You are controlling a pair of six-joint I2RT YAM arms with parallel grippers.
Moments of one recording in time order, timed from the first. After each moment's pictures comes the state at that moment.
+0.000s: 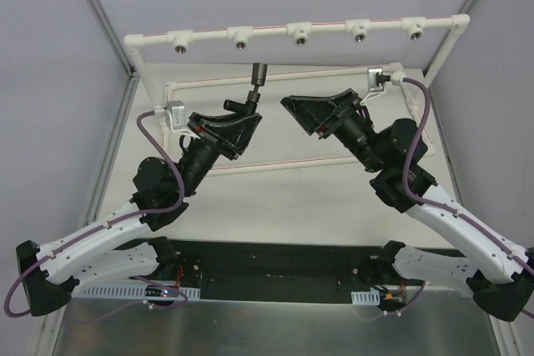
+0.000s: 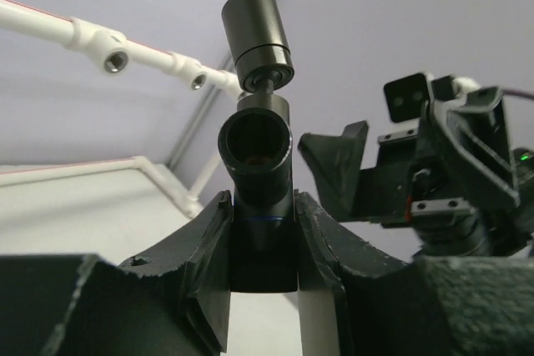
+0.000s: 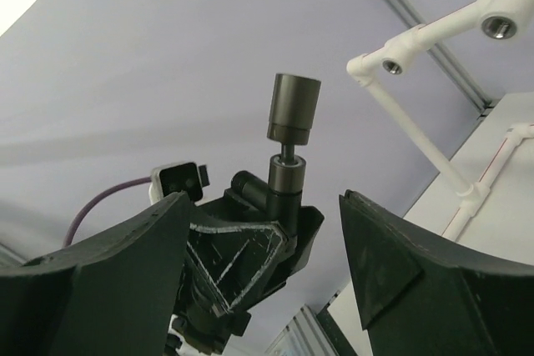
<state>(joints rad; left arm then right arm) -0.95 0.83 0.76 0.54 -0.22 -0.46 0.86 0.99 1.08 0.27 0.00 0.90</state>
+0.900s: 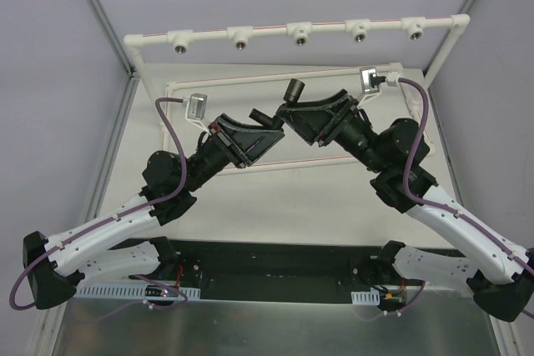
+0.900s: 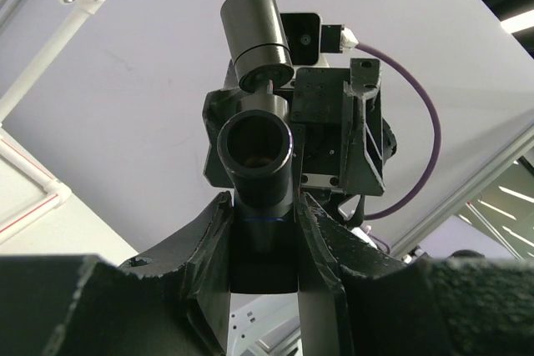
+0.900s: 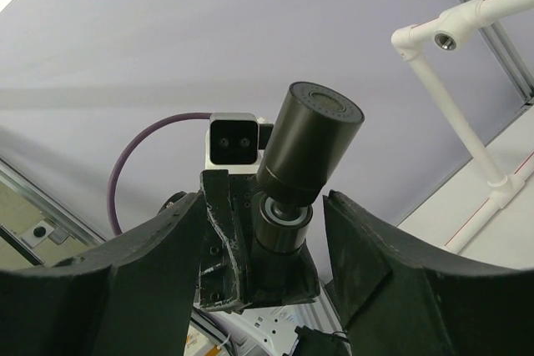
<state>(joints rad) -0.95 0.91 0.80 0.61 0.08 -0.95 0.86 0.99 1.08 0.29 -0.17 0.87</state>
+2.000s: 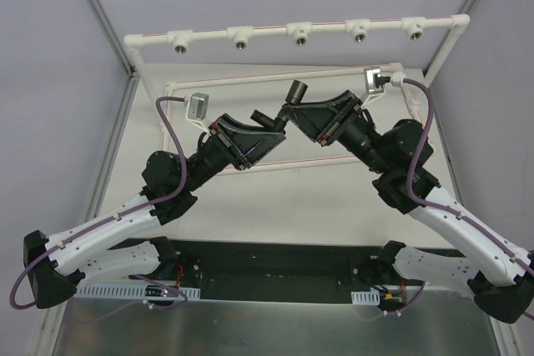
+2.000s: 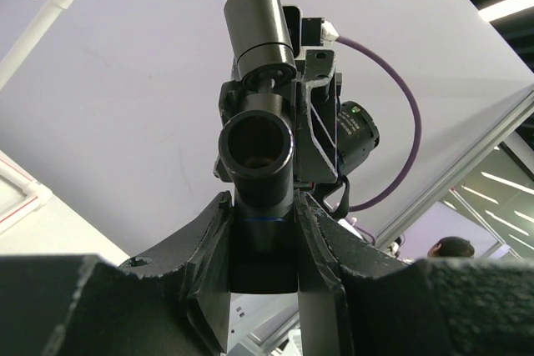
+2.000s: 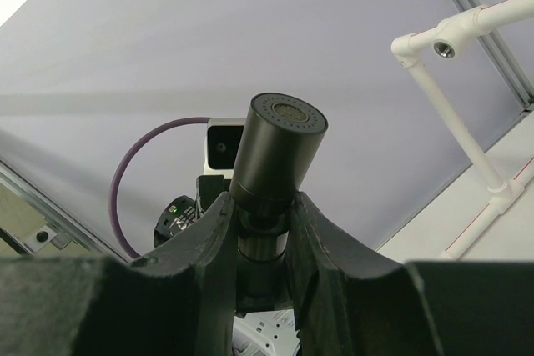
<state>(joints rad) -0.95 0.92 0.80 0.64 0.13 -0.97 0.86 0.97 1.08 0.29 -0.16 0.87</state>
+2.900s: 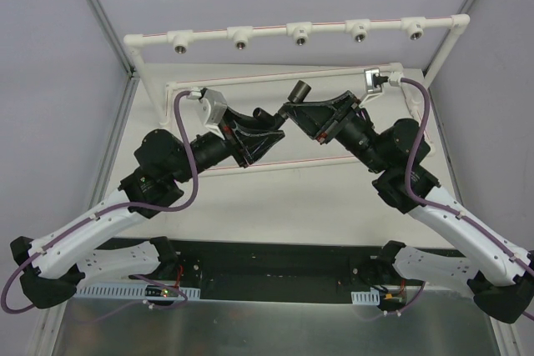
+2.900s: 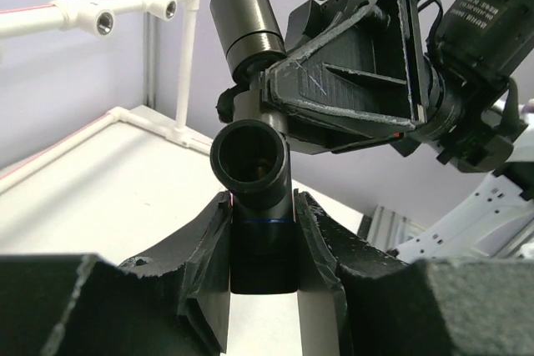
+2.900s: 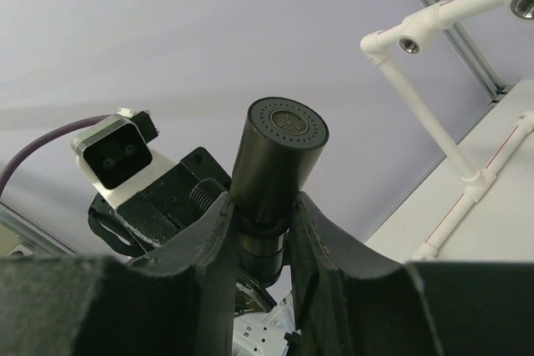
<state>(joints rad) -0.95 0.92 1.05 0.12 0.15 -0.31 0.85 0.97 1.08 0.25 -0.11 0.87</state>
